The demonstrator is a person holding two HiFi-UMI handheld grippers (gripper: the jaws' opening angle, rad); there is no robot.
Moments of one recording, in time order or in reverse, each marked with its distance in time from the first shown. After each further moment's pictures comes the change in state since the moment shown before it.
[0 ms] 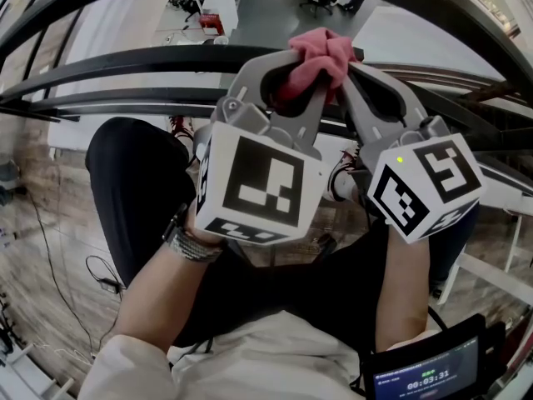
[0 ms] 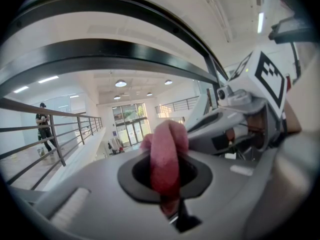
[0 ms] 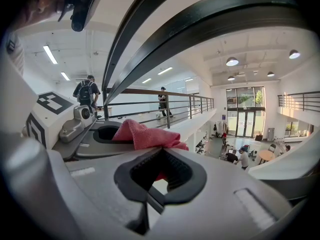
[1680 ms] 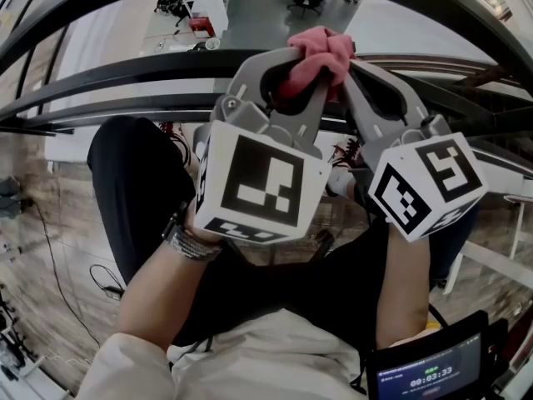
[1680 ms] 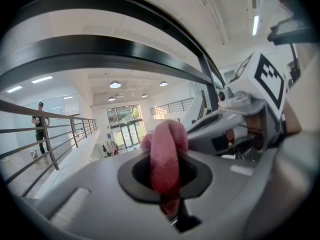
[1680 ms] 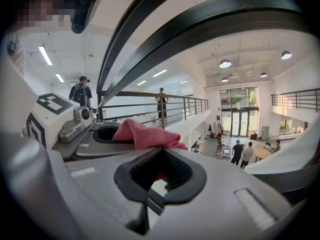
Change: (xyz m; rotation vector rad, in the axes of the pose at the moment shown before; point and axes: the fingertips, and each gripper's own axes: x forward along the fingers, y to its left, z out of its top) left arm 0.017 -0.022 0.011 0.023 -0.027 -0.057; right arm -0.019 -0.023 -0.005 0.029 -0.025 -0.058
